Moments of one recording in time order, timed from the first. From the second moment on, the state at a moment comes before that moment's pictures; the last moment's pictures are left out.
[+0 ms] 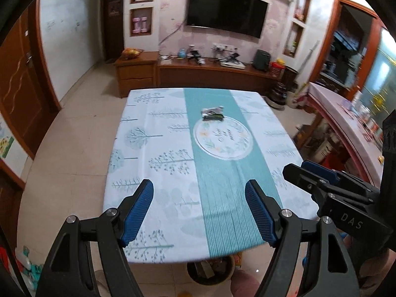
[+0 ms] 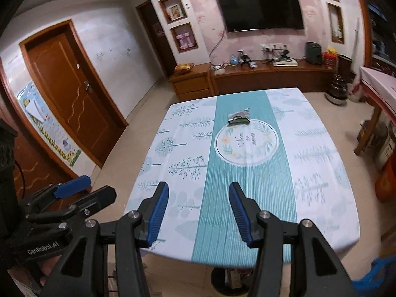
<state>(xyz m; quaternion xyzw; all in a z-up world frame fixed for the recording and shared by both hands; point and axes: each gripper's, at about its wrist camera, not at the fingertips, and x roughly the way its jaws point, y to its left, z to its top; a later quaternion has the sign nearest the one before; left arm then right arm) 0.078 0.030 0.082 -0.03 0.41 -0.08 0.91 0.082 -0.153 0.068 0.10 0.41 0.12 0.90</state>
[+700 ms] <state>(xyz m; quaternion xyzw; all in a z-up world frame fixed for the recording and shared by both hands) 0.308 -0.018 -0.015 -0.17 0.52 0.12 0.83 0.395 -0.197 -0.035 -0.12 0.46 0.30 0.83</state>
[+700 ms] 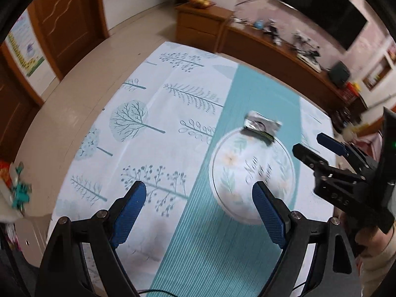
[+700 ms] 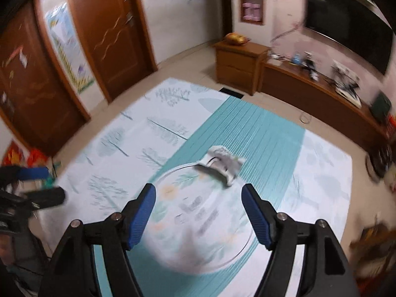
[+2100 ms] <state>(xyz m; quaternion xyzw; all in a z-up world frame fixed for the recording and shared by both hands) 0.358 -0.032 -0.061 -0.14 0.56 0.16 0.80 0.457 -0.203 -0.135 -0.05 0.57 0.33 0.75</state>
